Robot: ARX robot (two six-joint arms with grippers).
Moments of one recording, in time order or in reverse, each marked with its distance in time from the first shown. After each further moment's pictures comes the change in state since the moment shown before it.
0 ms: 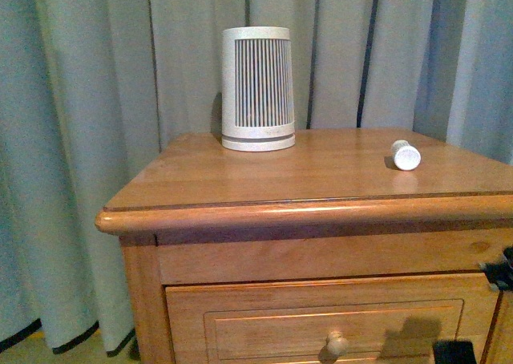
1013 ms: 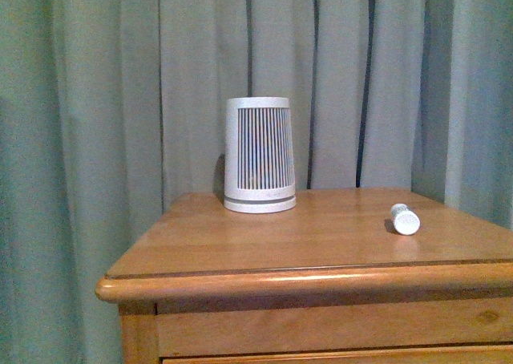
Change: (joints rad) left arm 0.000 0.000 0.000 0.000 0.000 0.000; right arm 0.035 -1.514 -0.318 -0.615 0.147 -0.116
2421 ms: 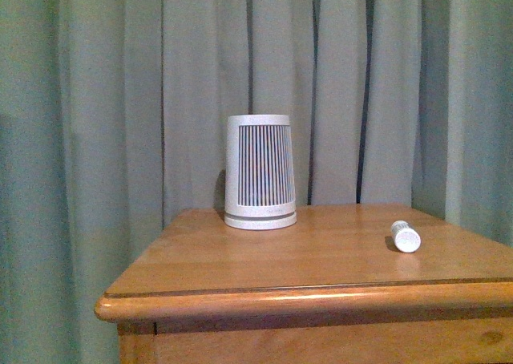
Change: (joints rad) left arm 0.000 0.000 0.000 0.000 0.000 0.000; right arm -0.230 -0.195 -0.177 0.023 -0.397 -0.063
